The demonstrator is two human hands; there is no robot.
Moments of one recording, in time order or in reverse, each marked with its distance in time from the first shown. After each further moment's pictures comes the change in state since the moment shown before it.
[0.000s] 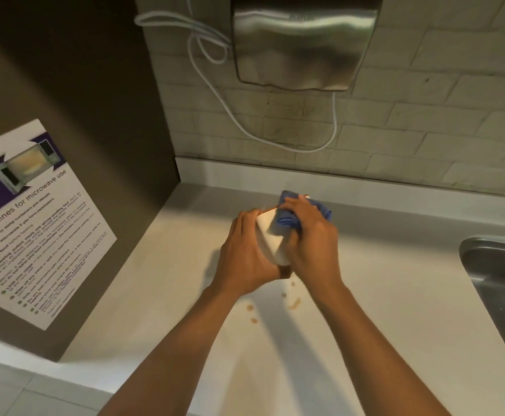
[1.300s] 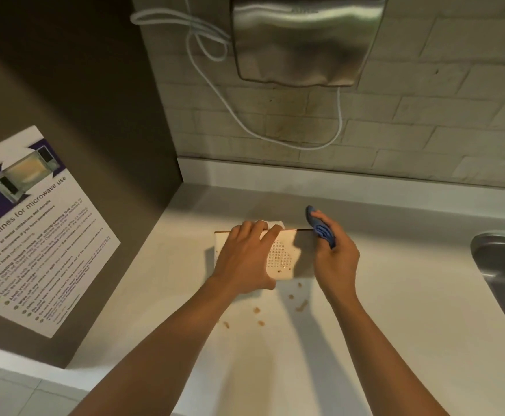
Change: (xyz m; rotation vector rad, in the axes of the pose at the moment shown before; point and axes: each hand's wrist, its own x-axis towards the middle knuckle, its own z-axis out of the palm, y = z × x) left_hand 0.018 -0.034 0.004 0.656 -0.296 0.261; right_hand -0.017 0.060 0.015 0.316 0.139 0.382
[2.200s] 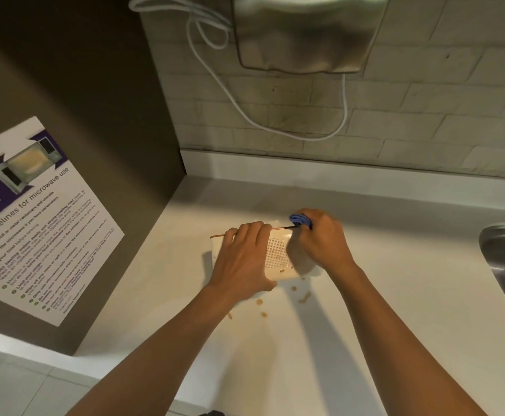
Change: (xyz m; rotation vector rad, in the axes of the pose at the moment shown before) left_hand -0.025 0.007 0.004 -0.007 0.057 -0.066; right_hand 0.034 0.004 0.016 -0.504 -0.344 -0.199
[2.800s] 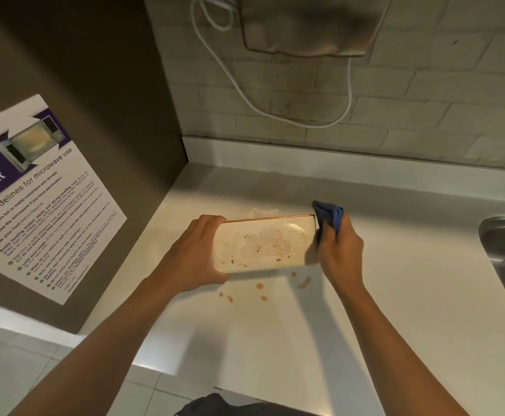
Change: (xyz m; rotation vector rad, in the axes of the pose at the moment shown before) left_hand -0.050 -0.073 -0.026 -0.273 -0.111 -0.115; right_hand -0.056 0.005 -0.006 0.301 0.193 0.263
